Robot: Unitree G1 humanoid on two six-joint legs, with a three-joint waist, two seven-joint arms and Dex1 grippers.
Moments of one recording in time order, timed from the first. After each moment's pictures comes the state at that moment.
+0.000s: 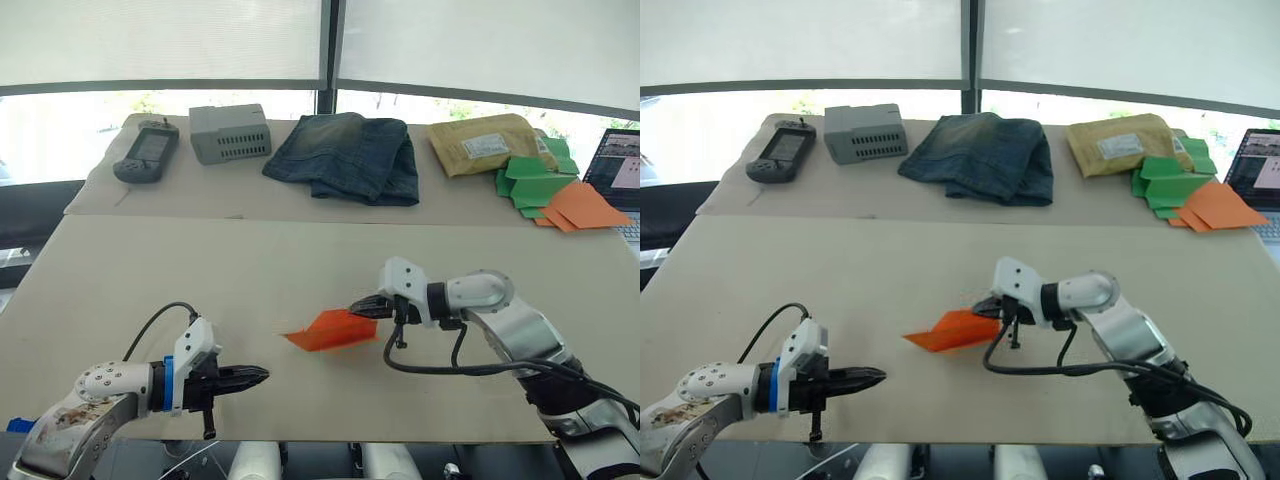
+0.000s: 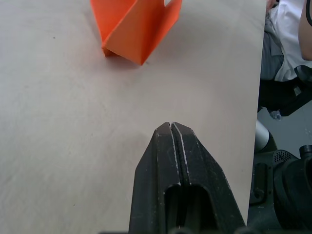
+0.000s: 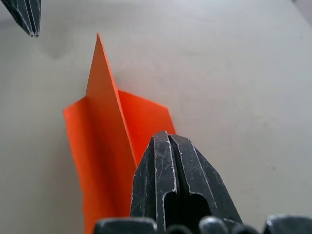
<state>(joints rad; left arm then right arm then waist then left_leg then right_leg) 0.23 0.80 0.08 -0.49 -0.58 0.57 -1.04 -0.46 -0.68 0.29 -0.21 0.24 0.41 1.07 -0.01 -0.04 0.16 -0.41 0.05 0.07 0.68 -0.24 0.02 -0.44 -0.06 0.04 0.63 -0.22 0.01</state>
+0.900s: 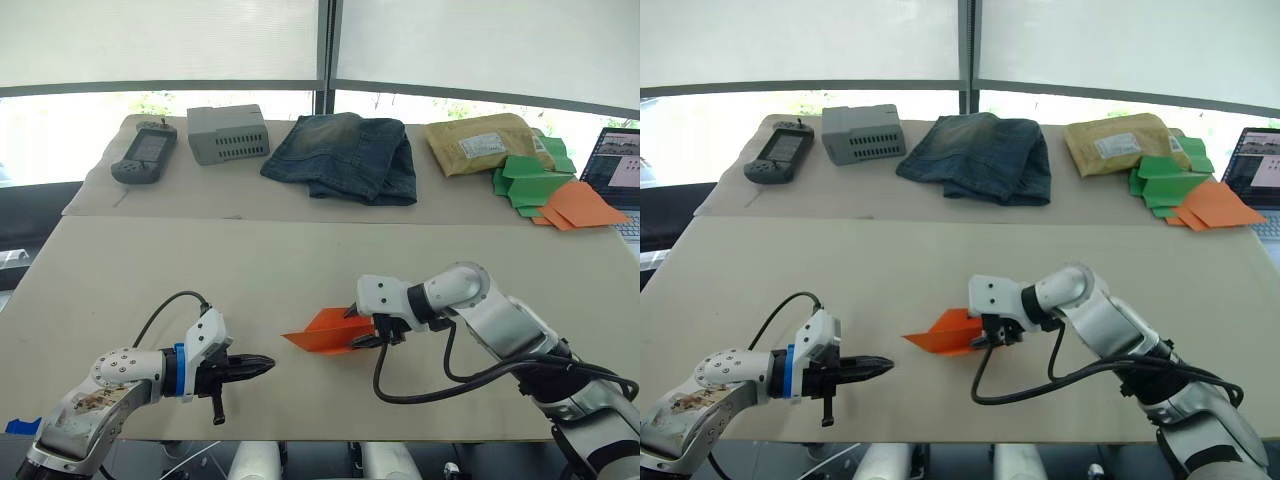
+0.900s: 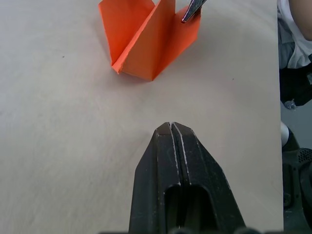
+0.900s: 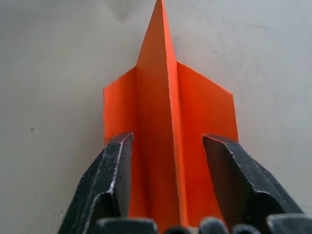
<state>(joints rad) 0.13 0.79 0.01 -0.44 -0.51 0.53 -1.02 -0.57 -0.69 0.50 -0.25 0.08 0.51 1.18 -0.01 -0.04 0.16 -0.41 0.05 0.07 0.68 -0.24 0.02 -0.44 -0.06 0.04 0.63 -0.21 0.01</state>
